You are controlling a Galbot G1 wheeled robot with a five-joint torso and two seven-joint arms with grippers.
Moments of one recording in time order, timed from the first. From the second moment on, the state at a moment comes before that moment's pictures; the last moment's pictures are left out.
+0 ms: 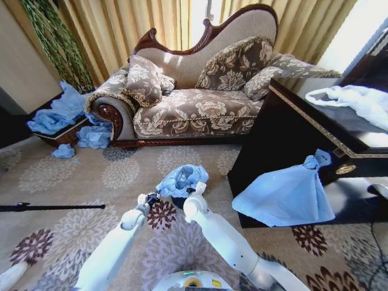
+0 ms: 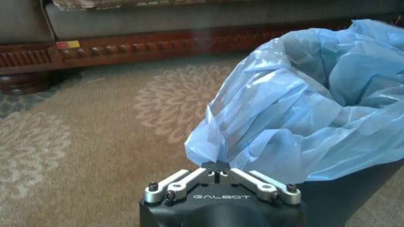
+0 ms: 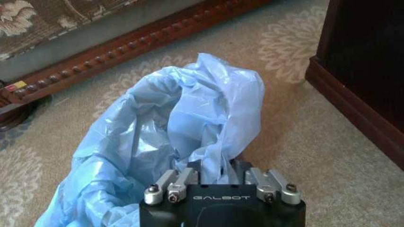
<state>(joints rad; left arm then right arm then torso) 1.02 -1.10 -0.24 -1.43 -0.40 0.22 0.03 -0.71 1.45 -0.30 1.57 1.08 -0.25 1.10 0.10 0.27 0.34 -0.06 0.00</state>
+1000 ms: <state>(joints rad) 1.02 -1.12 -0.24 -1.41 -0.40 0.21 0.04 -0.75 1.38 -0.29 1.64 1.06 -0.25 1.07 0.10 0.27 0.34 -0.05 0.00</state>
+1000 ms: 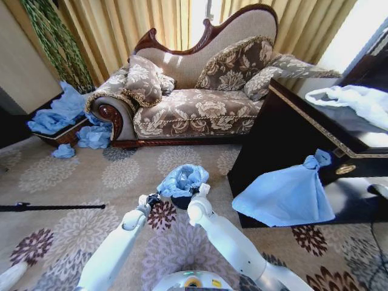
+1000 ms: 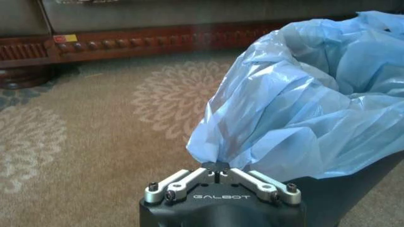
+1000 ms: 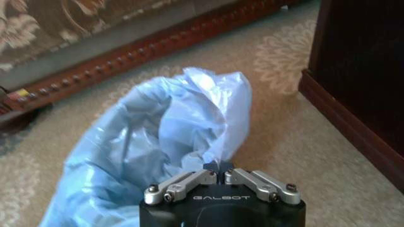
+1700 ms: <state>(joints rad) 1.02 -1.12 -0.24 -1.40 -0.40 0.21 0.04 -0.83 1.44 -0.24 1.46 0.89 -0.24 0.89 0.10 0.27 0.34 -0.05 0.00</state>
